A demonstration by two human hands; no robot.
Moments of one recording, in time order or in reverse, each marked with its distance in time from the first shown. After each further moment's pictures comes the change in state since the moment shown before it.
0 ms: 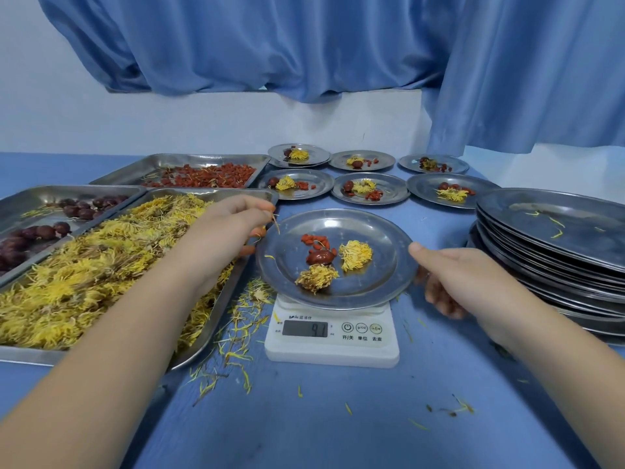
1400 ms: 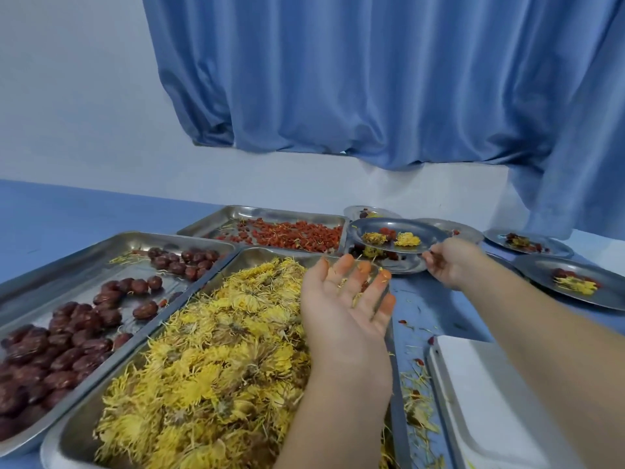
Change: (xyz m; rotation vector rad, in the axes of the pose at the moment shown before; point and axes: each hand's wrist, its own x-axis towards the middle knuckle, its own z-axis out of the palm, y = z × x) left_hand 0.007 0.003 -0.036 -1.323 0.182 -0.286; right_hand 0.217 -0.121 0.147 0.643 0.171 0.215
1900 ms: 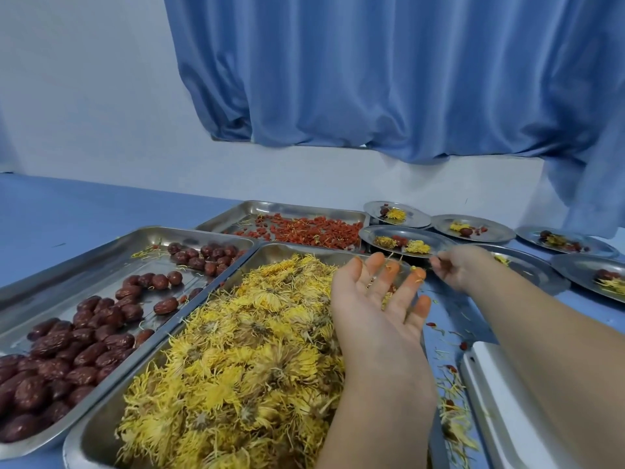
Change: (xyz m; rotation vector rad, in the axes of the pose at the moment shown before) left_hand 0.002 -0.001 0.002 -0.064 0.007 -0.028; right_hand 0.037 0.025 0.022 -0.014 0.011 0.088
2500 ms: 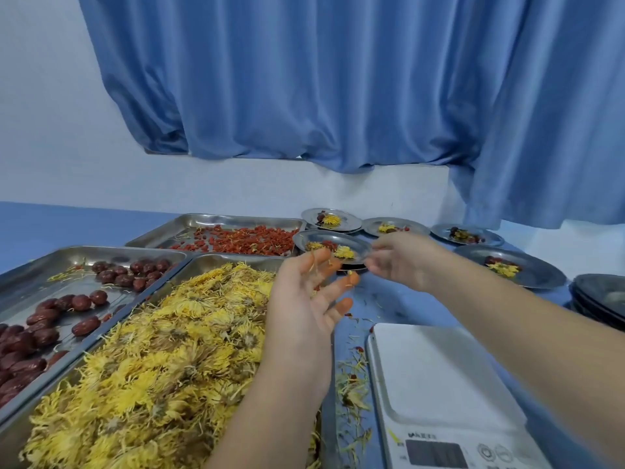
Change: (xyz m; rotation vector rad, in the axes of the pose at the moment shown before) left_hand -0.013 -0.013 0.005 0.389 -0.214 0.140; right_hand -0.120 -0.028 -0.048 -0.157 -0.283 -0.149
